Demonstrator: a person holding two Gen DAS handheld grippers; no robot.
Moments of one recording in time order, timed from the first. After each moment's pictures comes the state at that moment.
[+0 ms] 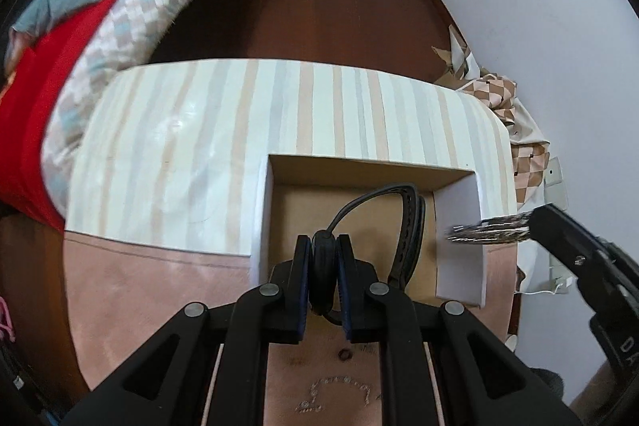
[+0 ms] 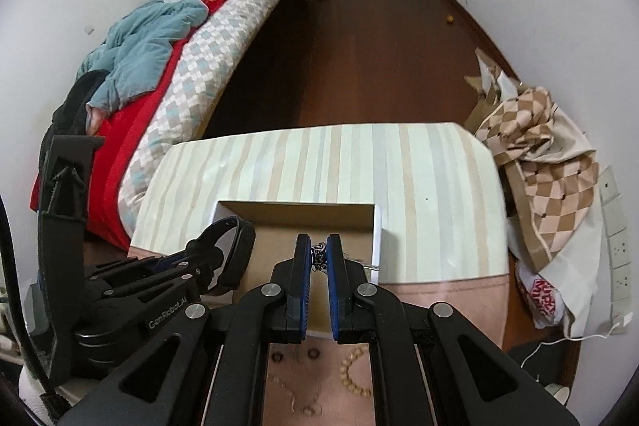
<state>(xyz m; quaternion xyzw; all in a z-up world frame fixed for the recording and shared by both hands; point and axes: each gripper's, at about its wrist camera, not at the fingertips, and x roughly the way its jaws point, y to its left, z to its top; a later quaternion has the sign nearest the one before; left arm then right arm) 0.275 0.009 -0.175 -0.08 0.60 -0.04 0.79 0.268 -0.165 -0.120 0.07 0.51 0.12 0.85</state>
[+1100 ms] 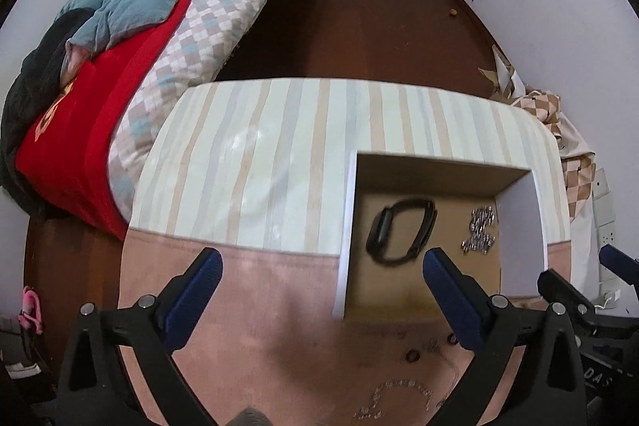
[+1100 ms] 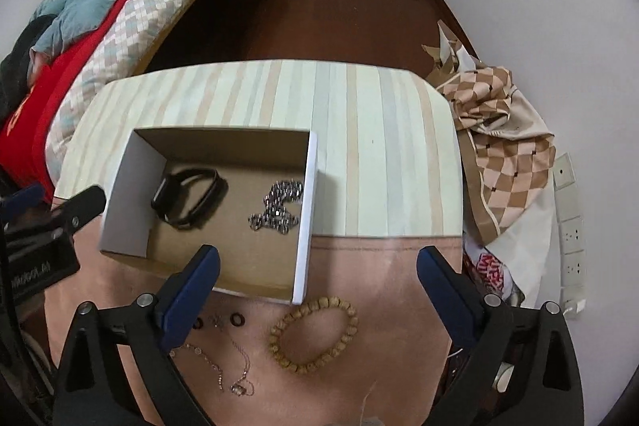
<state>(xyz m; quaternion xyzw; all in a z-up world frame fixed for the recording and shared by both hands) 0.238 0.034 -0.166 -0.02 0.55 0.06 0.83 0.242 -0.167 -0.171 -0.03 0.56 0.03 0.83</state>
